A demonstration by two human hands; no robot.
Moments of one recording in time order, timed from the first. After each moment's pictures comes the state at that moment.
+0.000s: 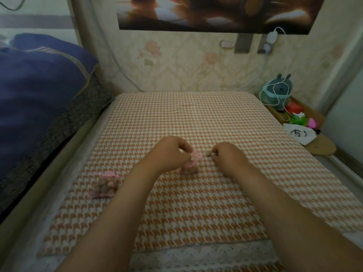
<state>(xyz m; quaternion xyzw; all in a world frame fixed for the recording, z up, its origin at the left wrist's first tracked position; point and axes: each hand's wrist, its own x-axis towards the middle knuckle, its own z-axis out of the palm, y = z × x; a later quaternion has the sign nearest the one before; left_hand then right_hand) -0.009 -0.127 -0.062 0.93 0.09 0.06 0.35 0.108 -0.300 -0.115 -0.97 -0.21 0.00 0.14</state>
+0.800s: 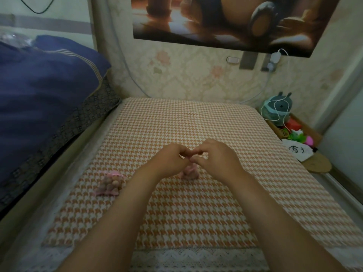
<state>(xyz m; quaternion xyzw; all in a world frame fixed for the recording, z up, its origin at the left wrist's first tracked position) -0.015 -0.119 -0.069 0.92 0.06 0.07 0.38 0.052 -0.281 -0.060 -0.90 -0.37 -0.09 0.23</state>
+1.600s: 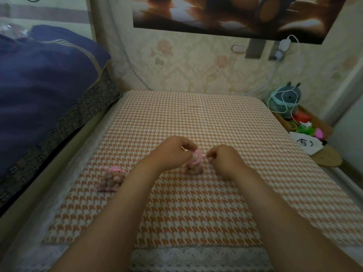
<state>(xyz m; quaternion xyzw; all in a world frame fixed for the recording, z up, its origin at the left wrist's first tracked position) -0.006 -0.115 -0.070 0.92 0.06 0.07 0.37 0.099 -0.283 -0.113 -0.95 -0.24 0.02 0.21</state>
